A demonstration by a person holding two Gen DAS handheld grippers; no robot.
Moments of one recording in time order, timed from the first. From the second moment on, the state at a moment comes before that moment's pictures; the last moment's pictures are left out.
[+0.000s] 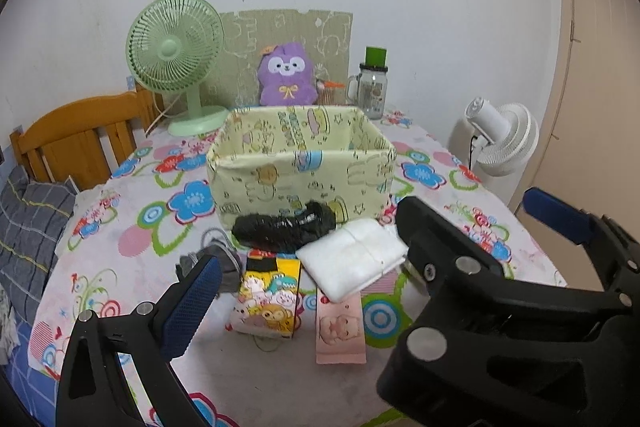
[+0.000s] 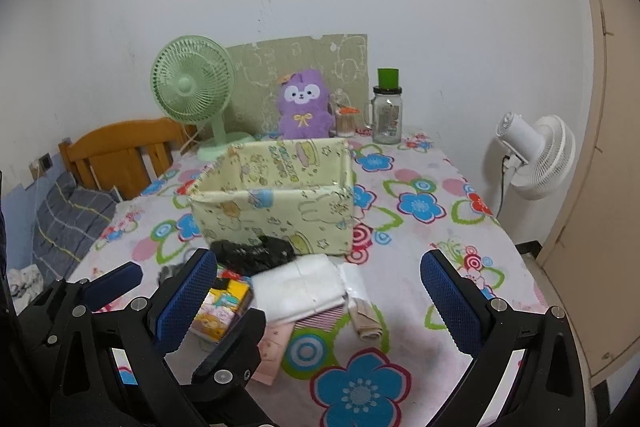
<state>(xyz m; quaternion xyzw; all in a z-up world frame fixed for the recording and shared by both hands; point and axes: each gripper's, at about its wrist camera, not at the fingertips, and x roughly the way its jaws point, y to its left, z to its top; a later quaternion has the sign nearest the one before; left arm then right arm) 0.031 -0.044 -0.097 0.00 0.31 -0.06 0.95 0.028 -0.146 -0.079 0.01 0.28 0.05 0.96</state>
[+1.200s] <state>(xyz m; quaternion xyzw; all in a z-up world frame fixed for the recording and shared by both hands) 0.085 -0.083 -0.171 0.05 0.40 -0.07 0.91 0.105 -0.186 -0.185 0.04 0.43 0.05 0.90</state>
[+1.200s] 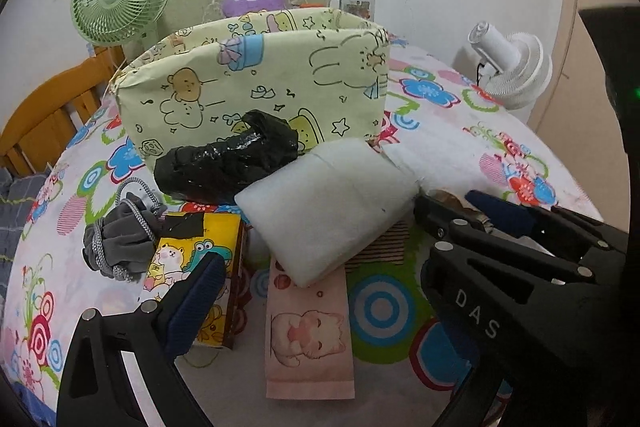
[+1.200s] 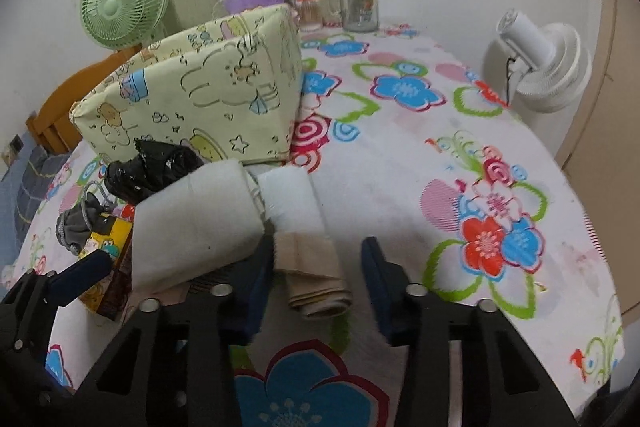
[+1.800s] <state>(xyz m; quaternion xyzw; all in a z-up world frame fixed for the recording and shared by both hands) 0.116 -0.088 -0.165 0.05 0.41 -0.05 0.91 0.110 -0.205 -0.167 0.08 0.40 0.06 0.91</state>
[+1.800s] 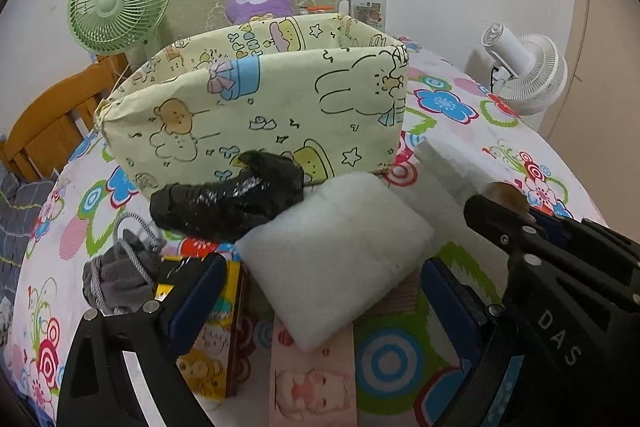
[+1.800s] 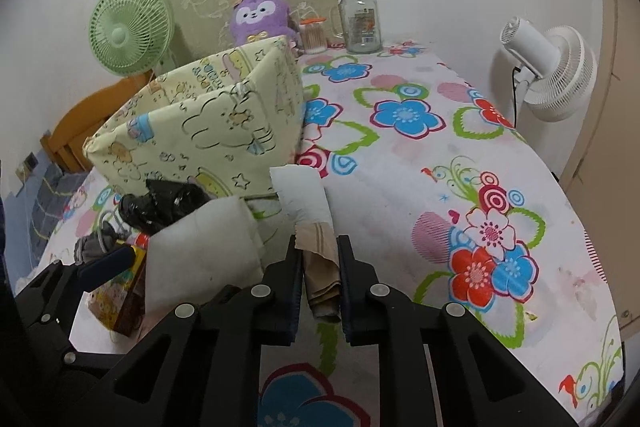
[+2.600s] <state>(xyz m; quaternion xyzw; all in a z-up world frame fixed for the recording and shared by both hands) 0.125 -0.083 -0.166 0.05 0.41 -0.06 0.91 0.115 -0.195 -0.165 0.07 0.41 0.07 0.91</state>
